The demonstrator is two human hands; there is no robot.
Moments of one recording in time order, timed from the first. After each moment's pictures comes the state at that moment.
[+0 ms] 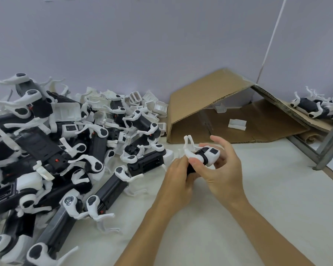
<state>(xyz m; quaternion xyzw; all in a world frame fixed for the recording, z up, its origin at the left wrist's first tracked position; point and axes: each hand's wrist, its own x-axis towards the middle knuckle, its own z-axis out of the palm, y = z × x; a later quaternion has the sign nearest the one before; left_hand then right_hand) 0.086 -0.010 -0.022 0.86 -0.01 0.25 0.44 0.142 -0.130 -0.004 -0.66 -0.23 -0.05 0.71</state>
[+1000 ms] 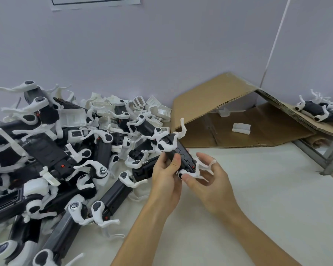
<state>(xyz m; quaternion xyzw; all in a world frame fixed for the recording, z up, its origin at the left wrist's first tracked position) 0.084 -0.002 0.011 0.41 0.12 0.21 0.88 0.122 -0.118 -0.013 -0.67 -0.21 0.10 0.71</state>
